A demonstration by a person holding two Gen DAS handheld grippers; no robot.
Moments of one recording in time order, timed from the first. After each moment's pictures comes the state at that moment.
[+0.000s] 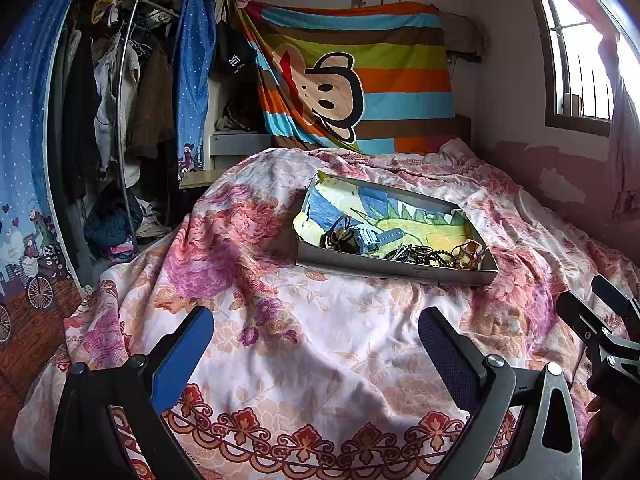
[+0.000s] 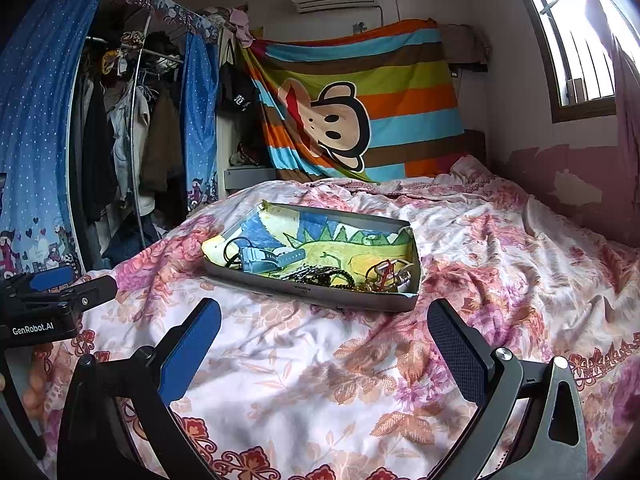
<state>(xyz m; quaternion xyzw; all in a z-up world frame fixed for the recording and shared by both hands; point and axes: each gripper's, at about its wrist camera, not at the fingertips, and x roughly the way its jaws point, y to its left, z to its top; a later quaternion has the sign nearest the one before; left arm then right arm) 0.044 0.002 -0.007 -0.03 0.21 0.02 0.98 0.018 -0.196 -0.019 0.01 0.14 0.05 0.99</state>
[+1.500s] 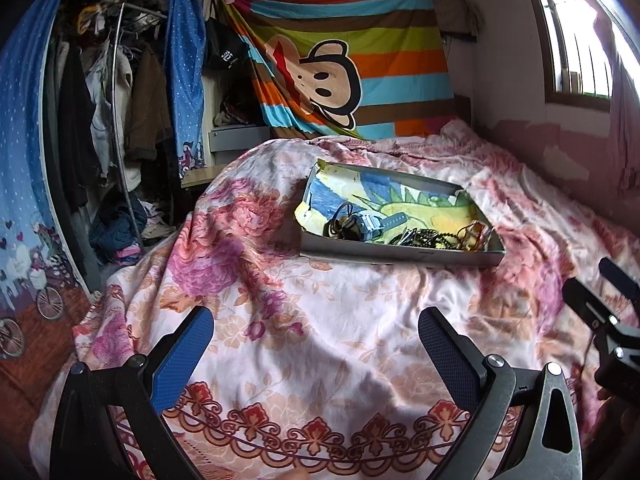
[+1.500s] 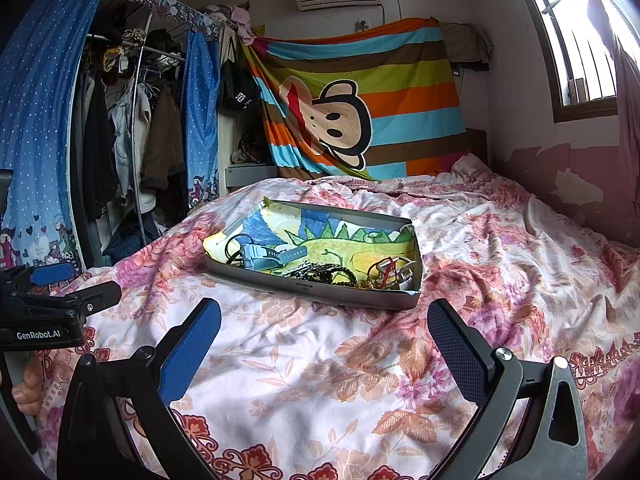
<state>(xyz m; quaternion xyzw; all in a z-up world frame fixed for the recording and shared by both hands) 0.046 -0.010 -0.008 0.01 0.24 0.03 0.97 0.018 -0.195 -0.016 0.01 0.14 0.05 0.99</state>
